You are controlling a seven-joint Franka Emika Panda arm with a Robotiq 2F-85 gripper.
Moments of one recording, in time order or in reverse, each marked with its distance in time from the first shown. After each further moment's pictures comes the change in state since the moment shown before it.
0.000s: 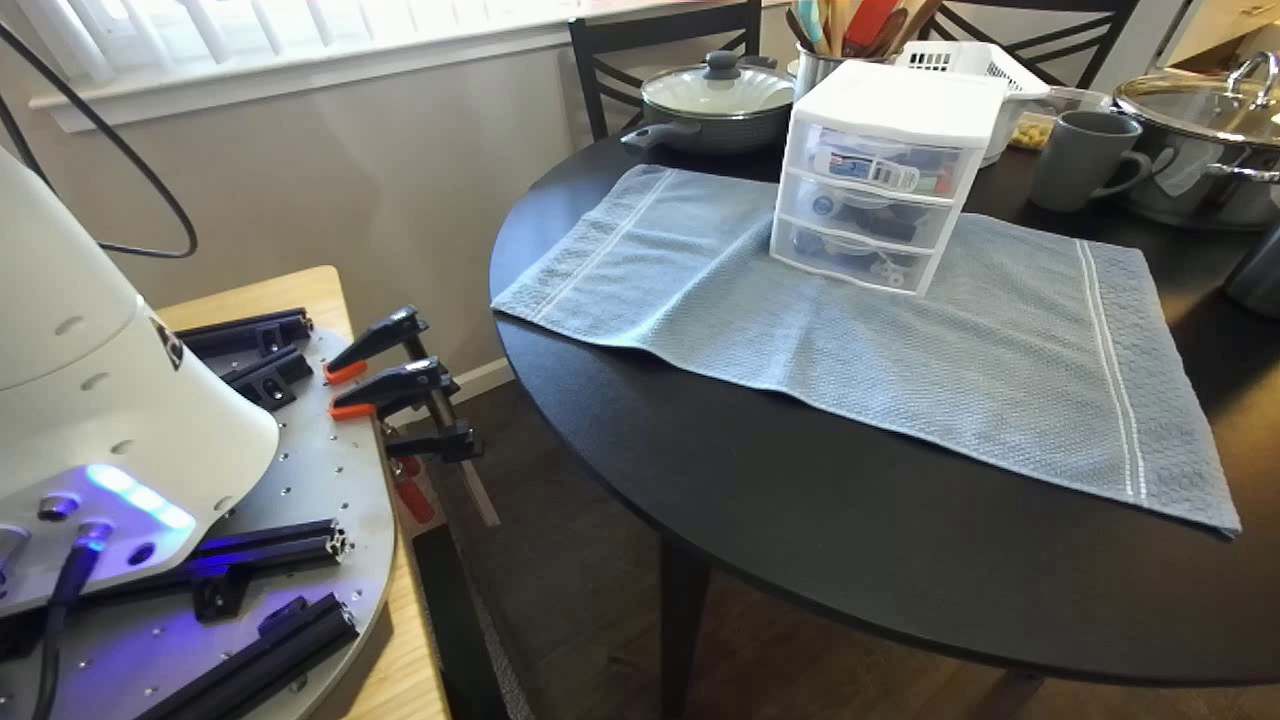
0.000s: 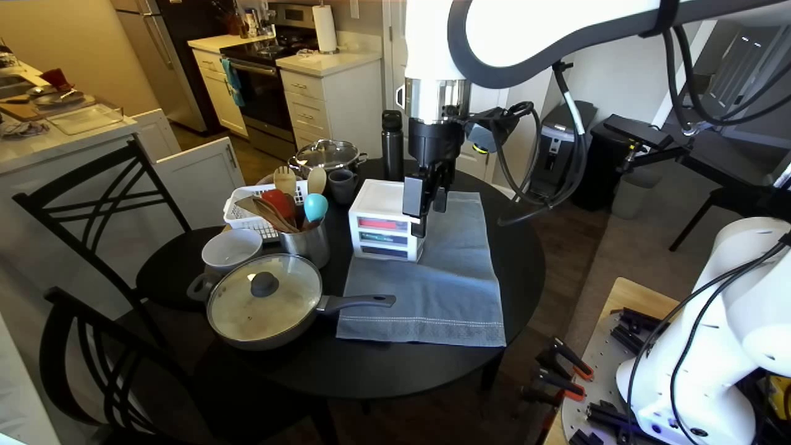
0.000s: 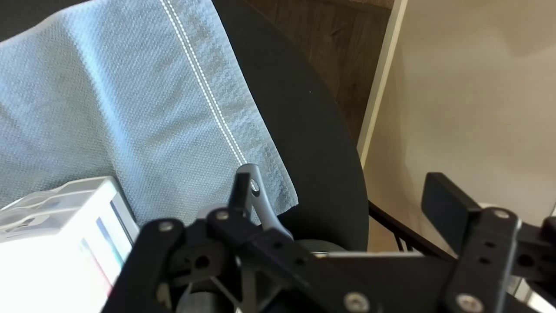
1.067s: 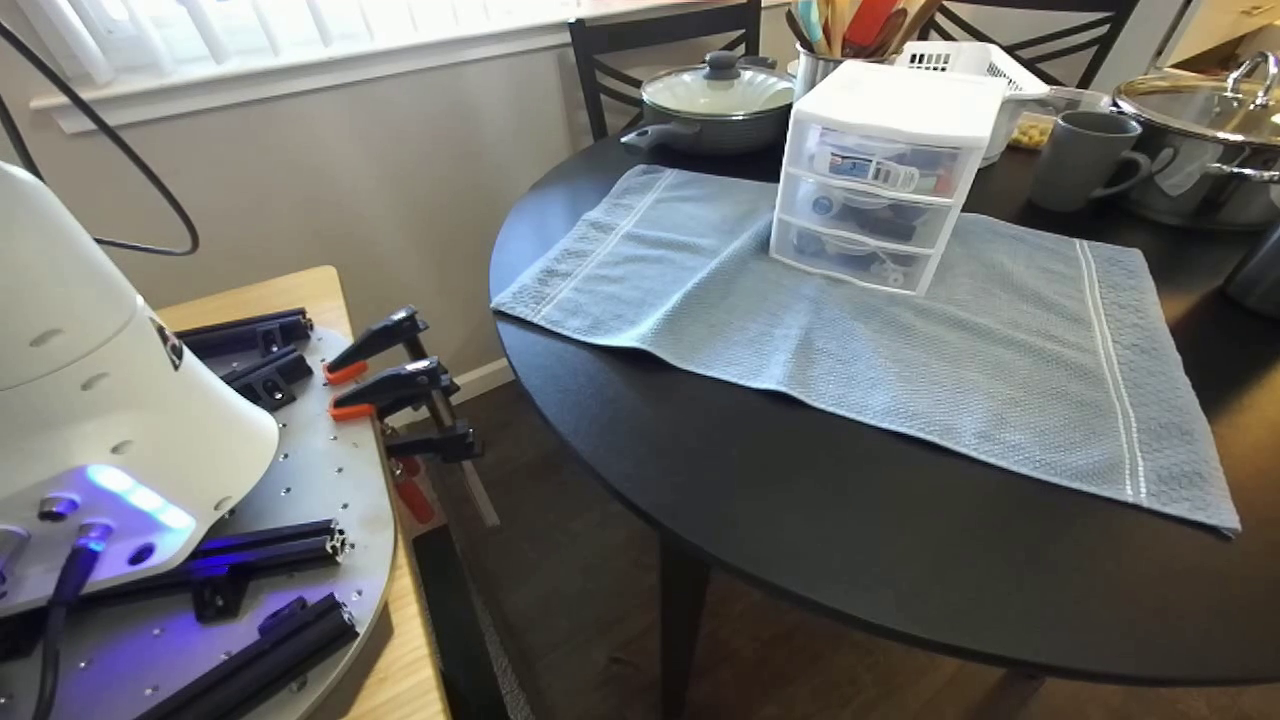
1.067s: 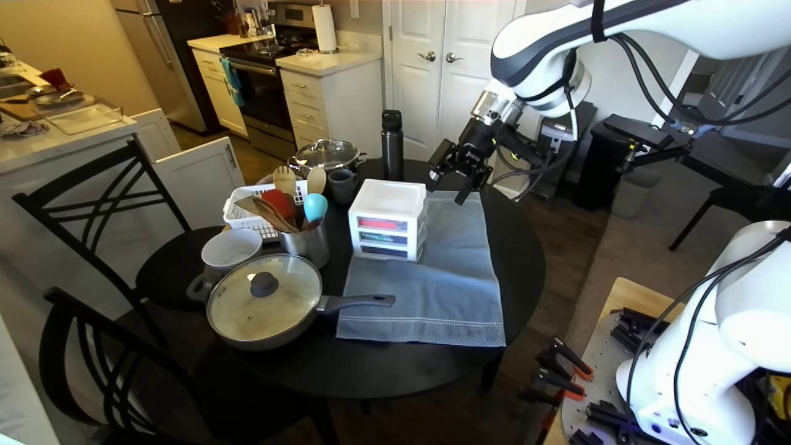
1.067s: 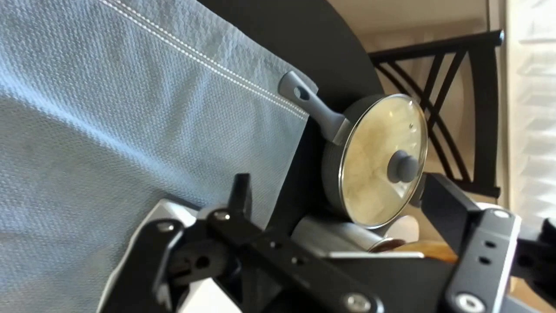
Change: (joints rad) arm -0.207 0.006 -0.266 -0.270 0.521 0.309 -0.148
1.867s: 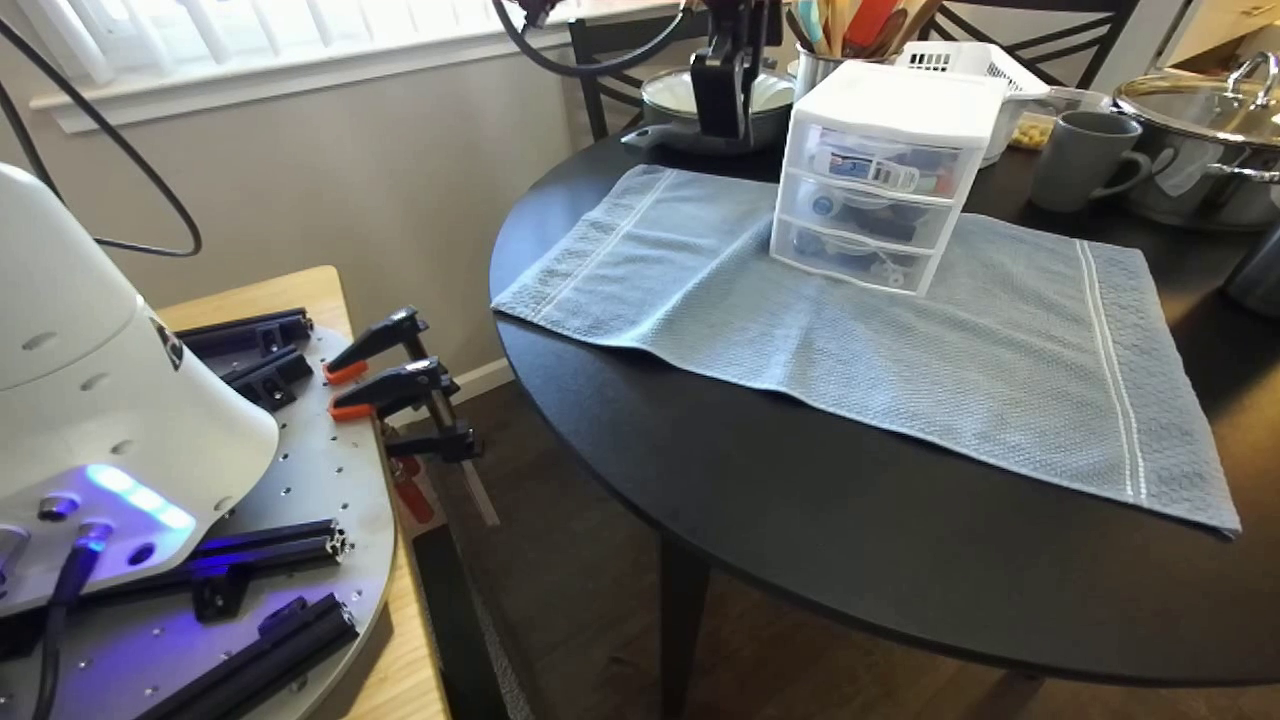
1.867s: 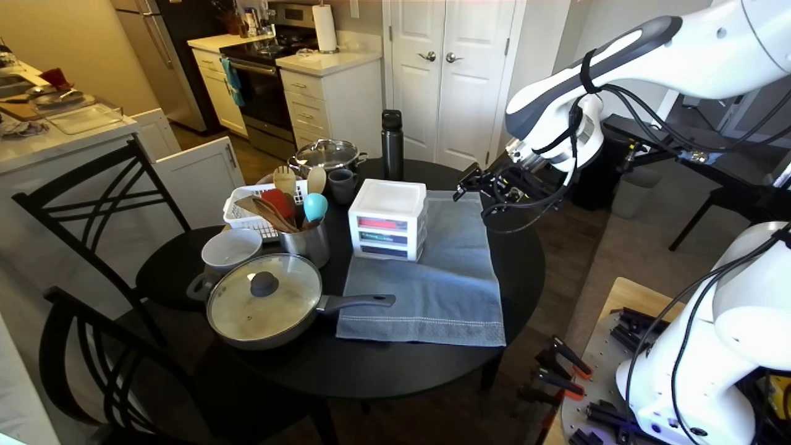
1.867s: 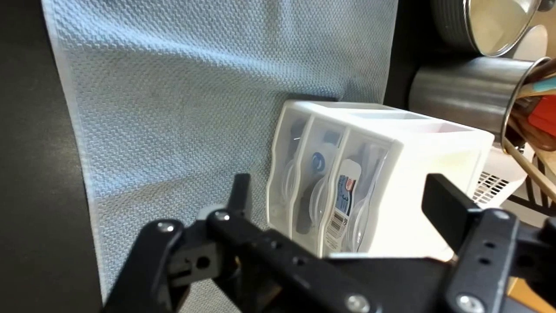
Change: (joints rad) arm -0.052 0.026 -0.027 -0.251 0.246 0.514 -0.025
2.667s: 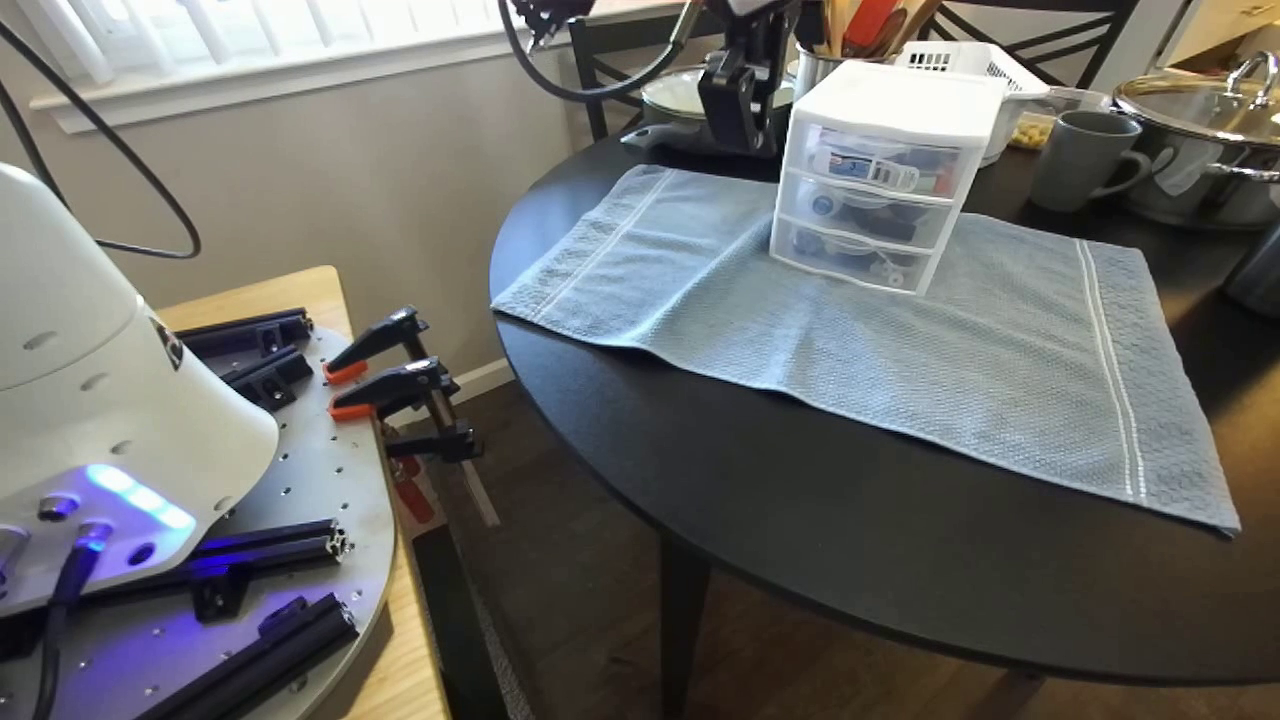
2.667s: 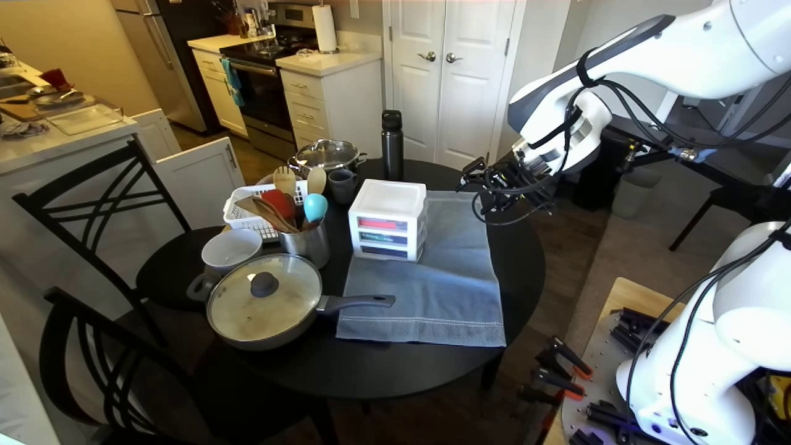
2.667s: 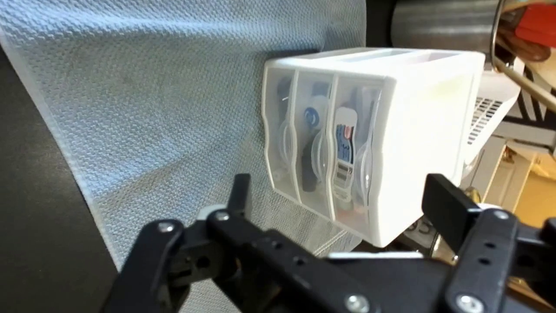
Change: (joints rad) arm 0.008 0.030 -0.025 0.011 0.275 0.082 -0.077
